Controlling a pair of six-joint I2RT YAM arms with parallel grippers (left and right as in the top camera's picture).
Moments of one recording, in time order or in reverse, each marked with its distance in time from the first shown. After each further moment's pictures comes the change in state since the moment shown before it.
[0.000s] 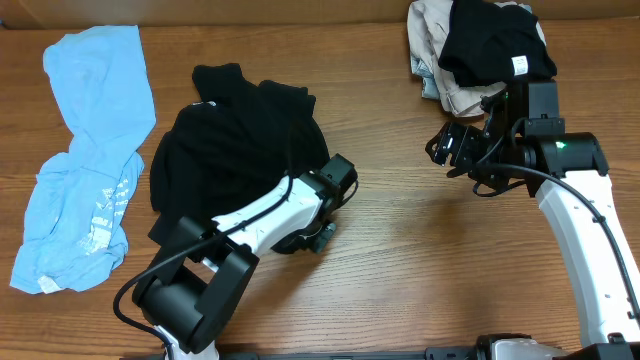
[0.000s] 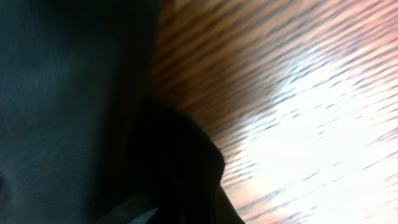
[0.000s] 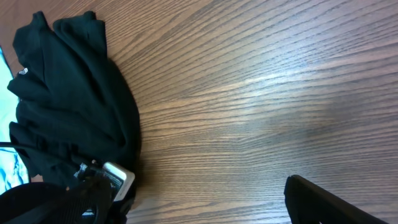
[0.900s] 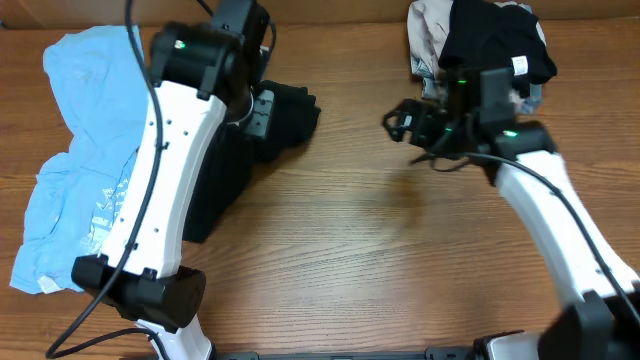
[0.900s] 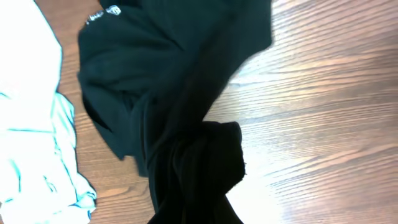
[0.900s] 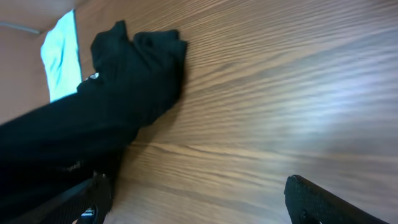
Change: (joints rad) left arm 0.349 0.002 1.077 -0.734 -0.005 0.000; right arm 0.172 0.153 -0.001 0.381 -0.080 0.090
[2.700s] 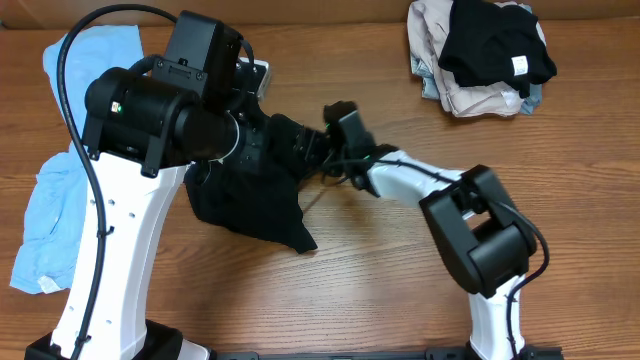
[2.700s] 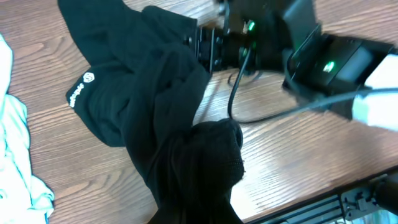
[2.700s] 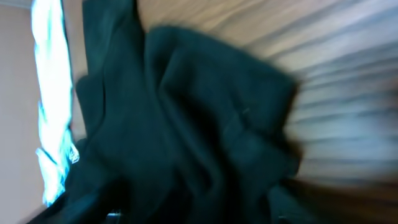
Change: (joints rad) left arm -0.031 -0.243 -0.064 -0.039 0.187 0.000; right arm 0.361 0.549 0.000 0.661 0.100 0.400
